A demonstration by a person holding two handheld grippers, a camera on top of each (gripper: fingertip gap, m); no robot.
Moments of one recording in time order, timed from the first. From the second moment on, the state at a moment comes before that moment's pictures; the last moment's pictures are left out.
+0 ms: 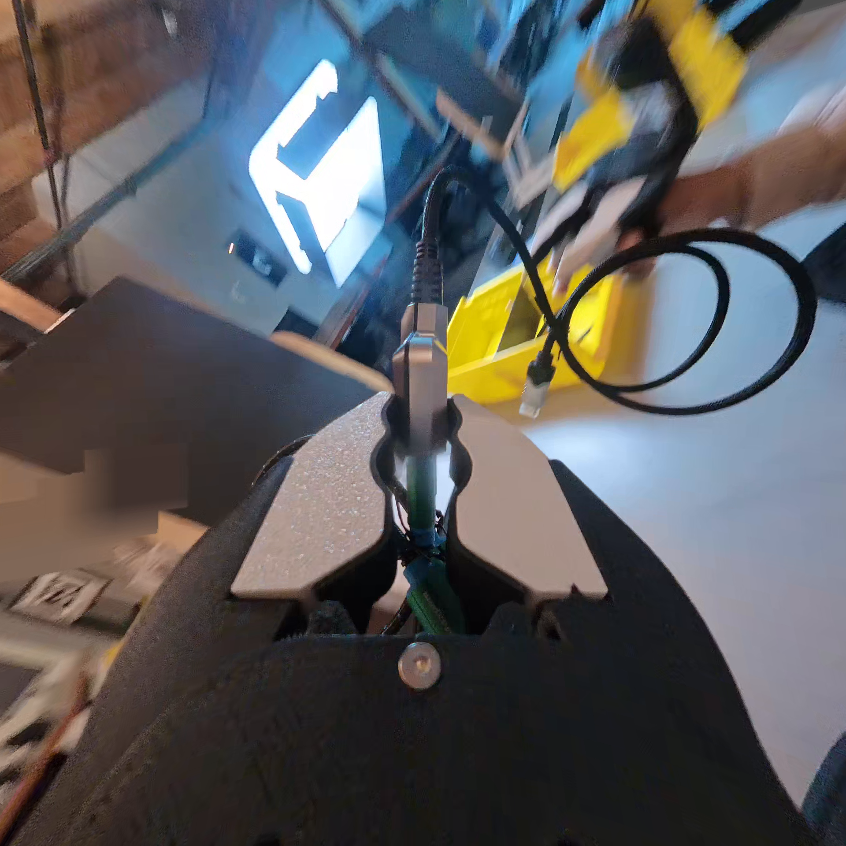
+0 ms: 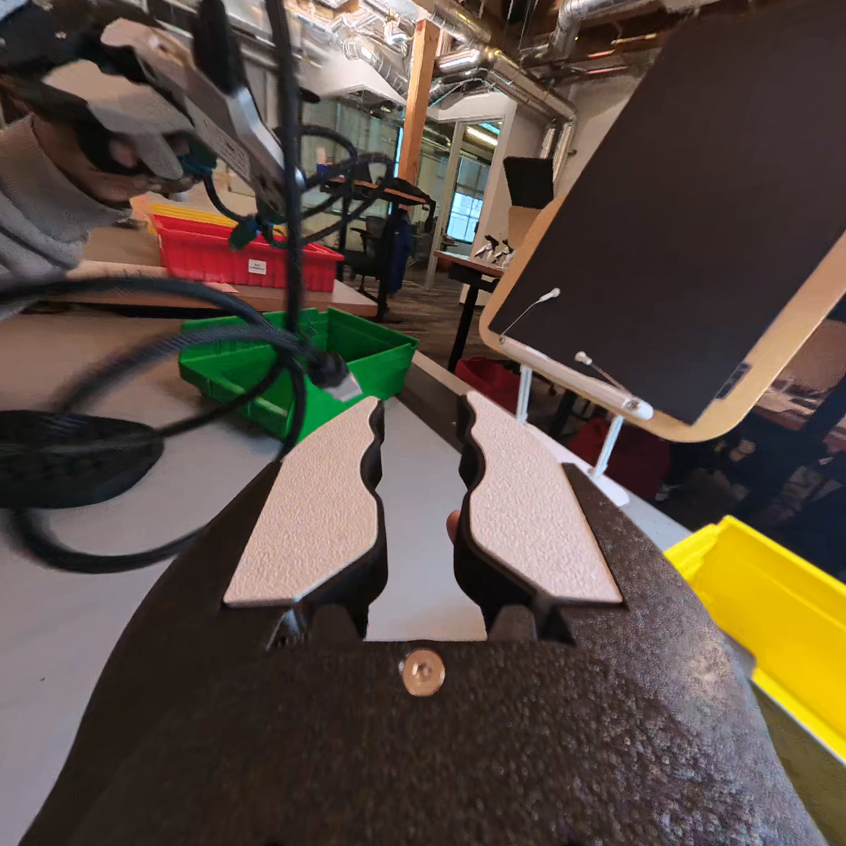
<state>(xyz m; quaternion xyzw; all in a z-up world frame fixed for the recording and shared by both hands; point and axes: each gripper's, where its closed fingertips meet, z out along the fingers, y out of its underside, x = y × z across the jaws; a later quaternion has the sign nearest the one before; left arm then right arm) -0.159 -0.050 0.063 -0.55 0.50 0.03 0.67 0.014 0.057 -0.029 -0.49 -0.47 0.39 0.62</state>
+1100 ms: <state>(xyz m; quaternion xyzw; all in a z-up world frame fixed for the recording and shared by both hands) -0.059 -0.022 -0.069 -0.61 0.07 -0.64 0.46 -0.035 -0.006 -0.076 -0.15 -0.61 -0.22 0.74</state>
